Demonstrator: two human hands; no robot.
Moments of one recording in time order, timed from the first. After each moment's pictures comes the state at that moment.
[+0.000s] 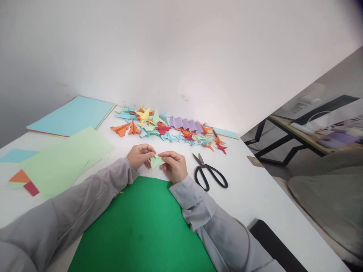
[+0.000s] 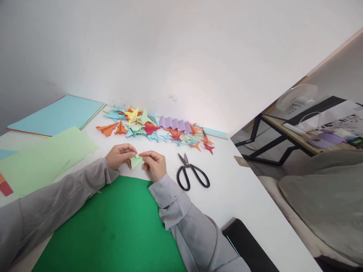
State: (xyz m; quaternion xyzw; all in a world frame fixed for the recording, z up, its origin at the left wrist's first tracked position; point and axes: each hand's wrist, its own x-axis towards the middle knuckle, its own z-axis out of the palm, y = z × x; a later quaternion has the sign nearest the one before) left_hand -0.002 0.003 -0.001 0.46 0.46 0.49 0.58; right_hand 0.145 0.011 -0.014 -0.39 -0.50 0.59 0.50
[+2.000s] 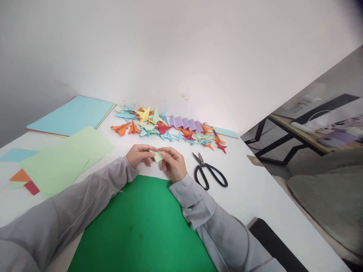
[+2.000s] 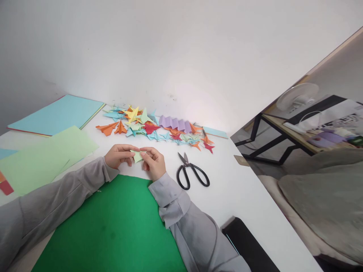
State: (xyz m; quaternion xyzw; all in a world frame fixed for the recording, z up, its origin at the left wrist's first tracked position) left_hand -0.006 0.004 0.001 0.44 0.42 0.49 0.63; right_hand 0.144 0.010 -0.010 -0.37 -0.53 0.59 0.49
